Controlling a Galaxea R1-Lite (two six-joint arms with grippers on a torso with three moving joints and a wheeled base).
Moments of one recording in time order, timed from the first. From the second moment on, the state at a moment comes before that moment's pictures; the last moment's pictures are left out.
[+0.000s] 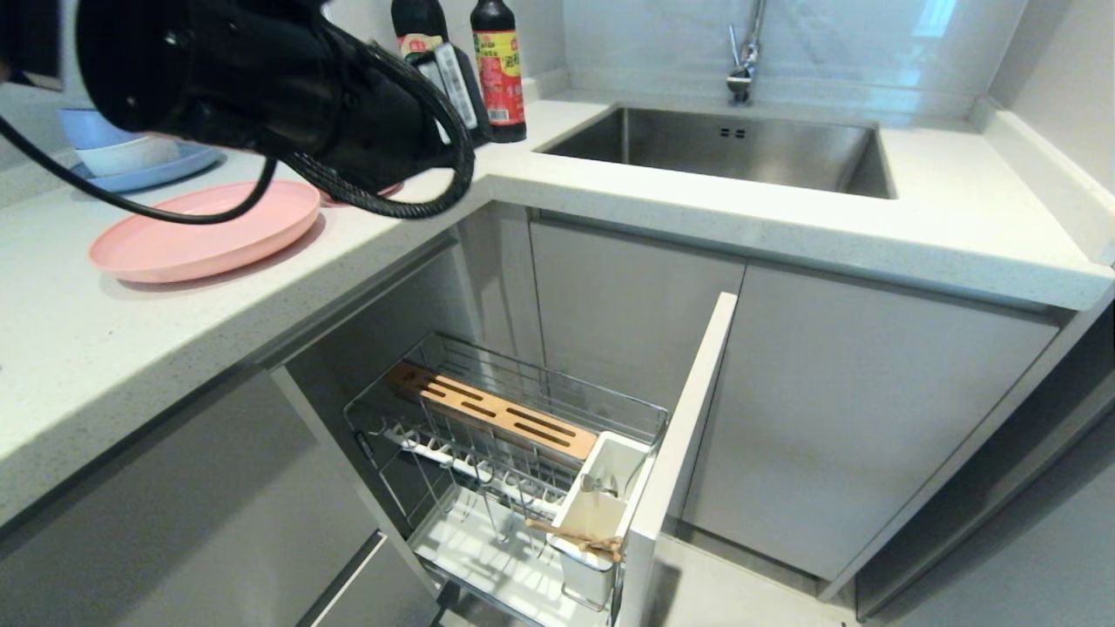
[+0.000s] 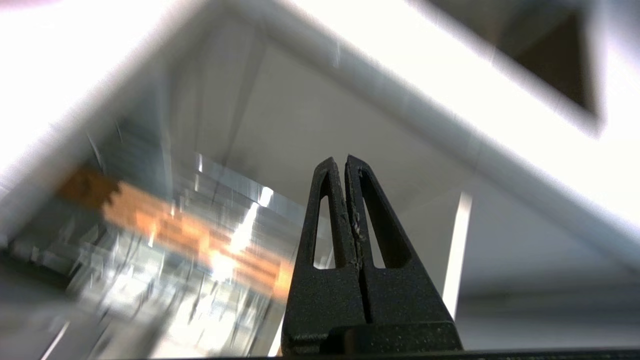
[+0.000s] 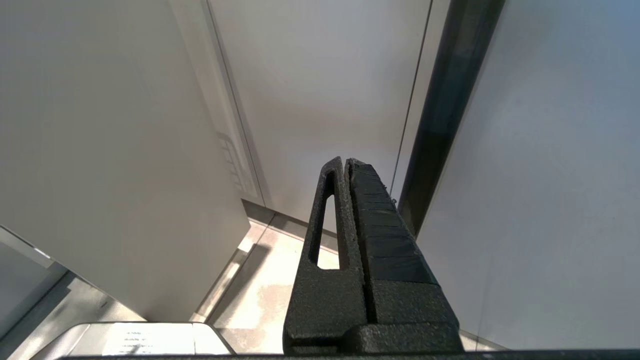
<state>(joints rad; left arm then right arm) -0.74 1.71 -1.94 0.53 0.49 -0.46 0.01 0.00 0.00 0.00 0.00 0.02</state>
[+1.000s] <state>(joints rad) -0.17 1.75 -1.95 0.26 0.13 -0.08 0.01 0.00 0.00 0.00 0.00 0.02</state>
